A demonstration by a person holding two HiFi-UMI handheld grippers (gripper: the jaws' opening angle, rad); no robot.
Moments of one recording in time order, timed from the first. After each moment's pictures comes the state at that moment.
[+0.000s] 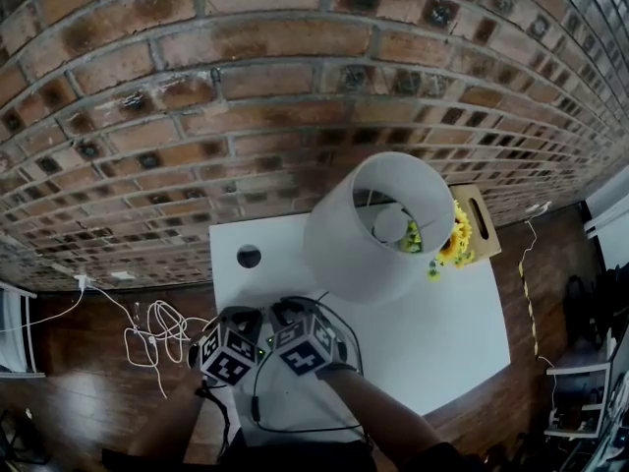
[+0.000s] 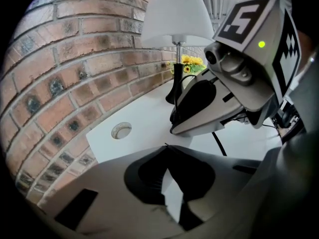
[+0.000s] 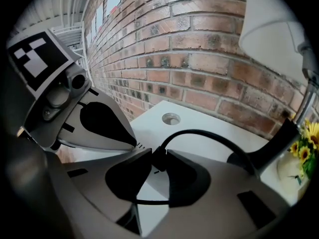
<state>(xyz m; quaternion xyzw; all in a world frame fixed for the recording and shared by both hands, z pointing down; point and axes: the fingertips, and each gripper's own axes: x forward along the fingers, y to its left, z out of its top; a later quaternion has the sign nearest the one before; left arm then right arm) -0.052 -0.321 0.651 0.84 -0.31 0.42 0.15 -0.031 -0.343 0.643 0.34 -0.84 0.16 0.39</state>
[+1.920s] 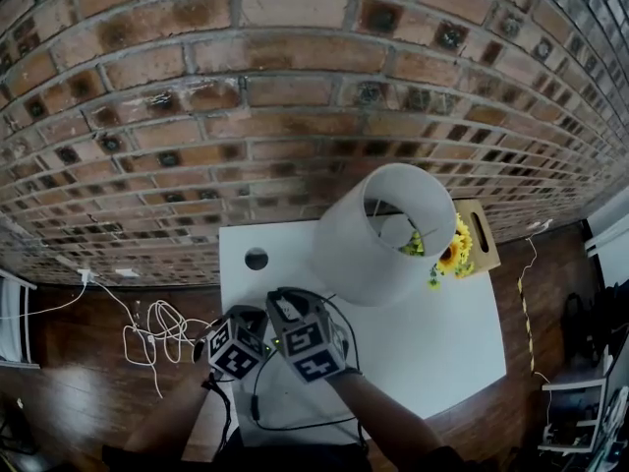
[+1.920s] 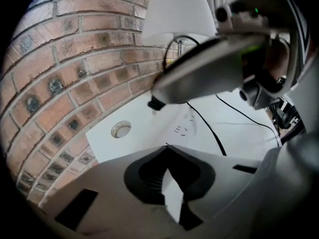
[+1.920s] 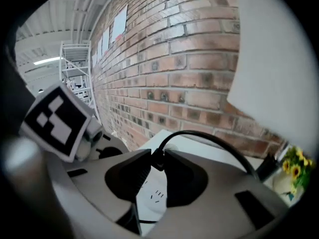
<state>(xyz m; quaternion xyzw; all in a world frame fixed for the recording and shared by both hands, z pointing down) -0.052 -0.322 0.657 0.84 -0.31 0.43 0.15 -0.048 -0.362 0.569 0.37 -0.88 0.12 0.28</state>
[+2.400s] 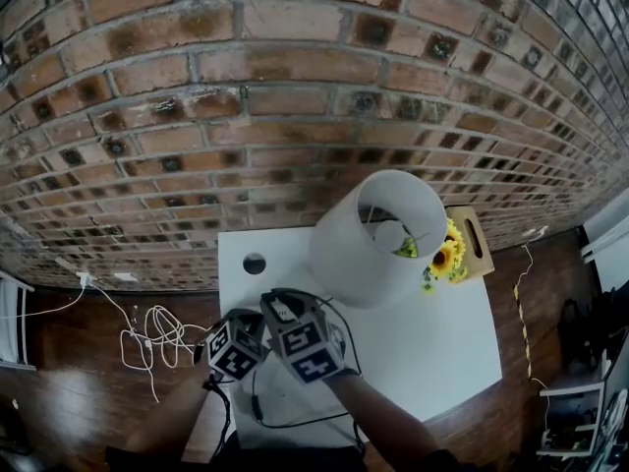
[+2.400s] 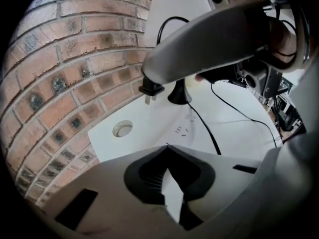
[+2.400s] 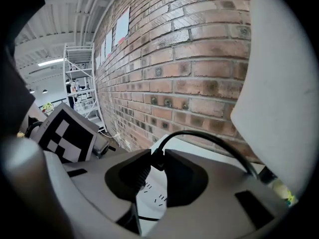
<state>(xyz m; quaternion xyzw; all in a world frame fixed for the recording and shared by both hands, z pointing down) -0.052 -0.322 0.657 0.83 -0.32 0.42 0.16 -0.056 -0.359 0.546 0.35 -0.89 0.12 0.27</state>
